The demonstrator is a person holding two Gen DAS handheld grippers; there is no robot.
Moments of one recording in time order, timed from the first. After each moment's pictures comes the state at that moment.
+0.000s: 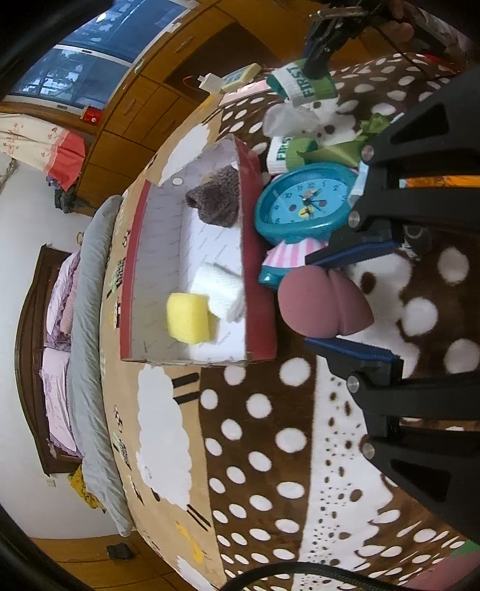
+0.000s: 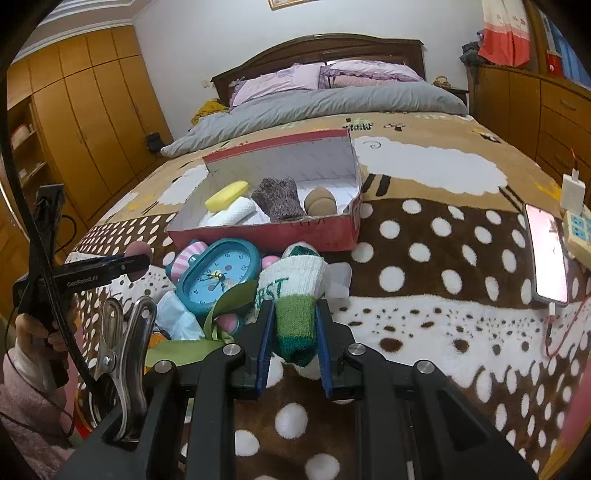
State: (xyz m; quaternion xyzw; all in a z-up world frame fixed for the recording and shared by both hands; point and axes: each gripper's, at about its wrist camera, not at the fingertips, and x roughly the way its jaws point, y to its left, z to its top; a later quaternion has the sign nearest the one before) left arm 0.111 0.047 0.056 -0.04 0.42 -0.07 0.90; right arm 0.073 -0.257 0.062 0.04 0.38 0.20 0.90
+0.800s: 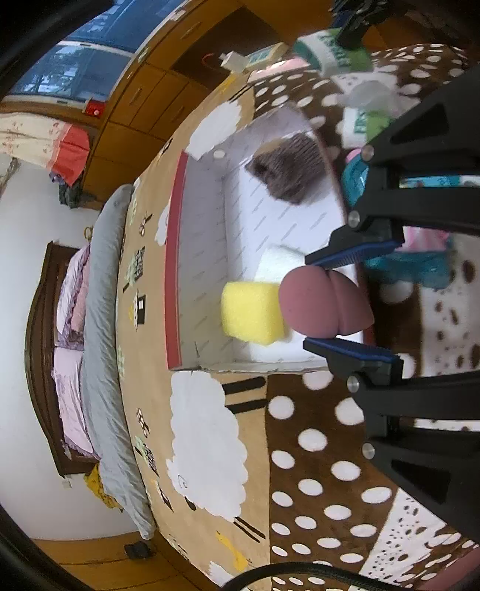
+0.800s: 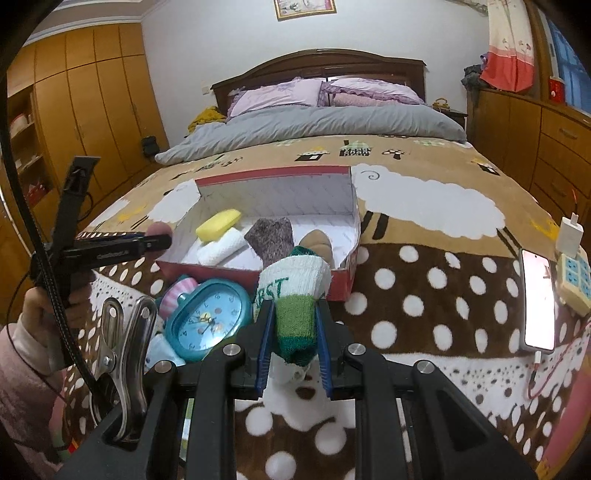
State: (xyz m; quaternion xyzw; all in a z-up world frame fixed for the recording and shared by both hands) left arm 0.198 0.043 0.064 -0.03 0.40 -0.05 0.91; right arm 0.106 -0.246 0.085 0.01 0.35 0.19 0.92
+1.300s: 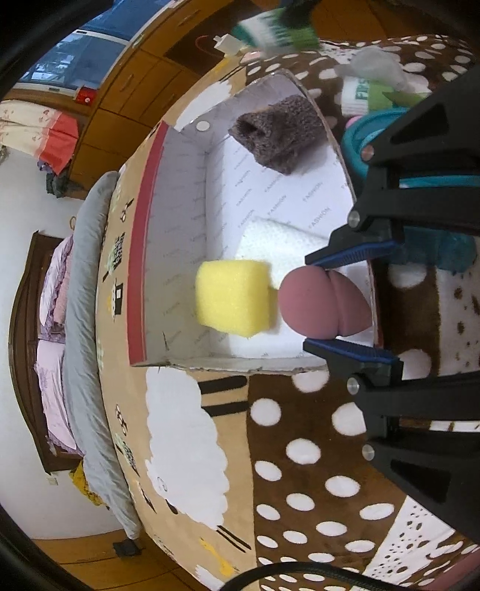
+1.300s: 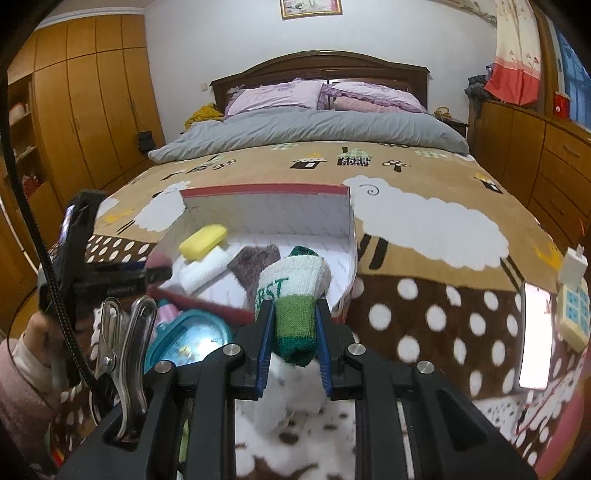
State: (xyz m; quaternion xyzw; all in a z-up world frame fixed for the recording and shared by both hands) left arm 0.217 0.045 0.030 -0.02 0.43 -0.04 0.90; right arm 0.154 -0.234 0.093 -0.02 0.35 0.18 0.92
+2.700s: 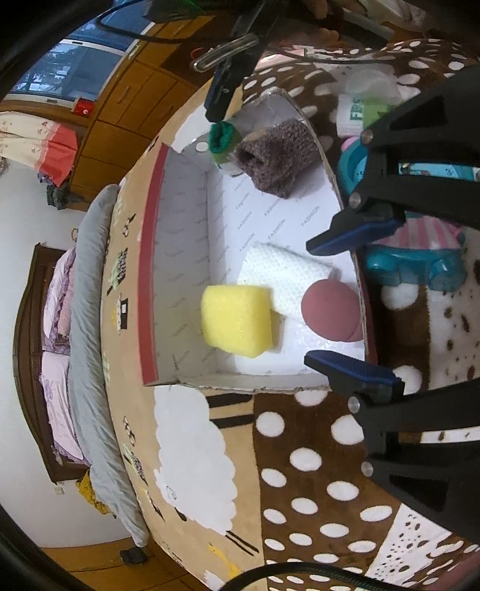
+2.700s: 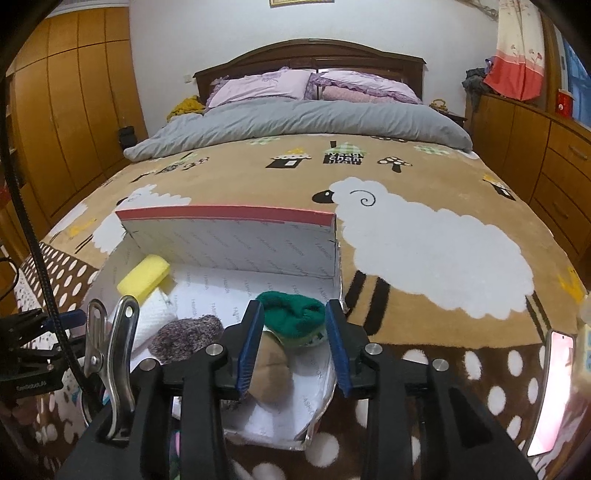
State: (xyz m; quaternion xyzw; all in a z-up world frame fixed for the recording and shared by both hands) left arm 0.205 0.035 0.046 -0.02 0.42 -0.06 0.91; right arm 0.263 -0.222 0.066 -0.02 0.36 0.16 0.92
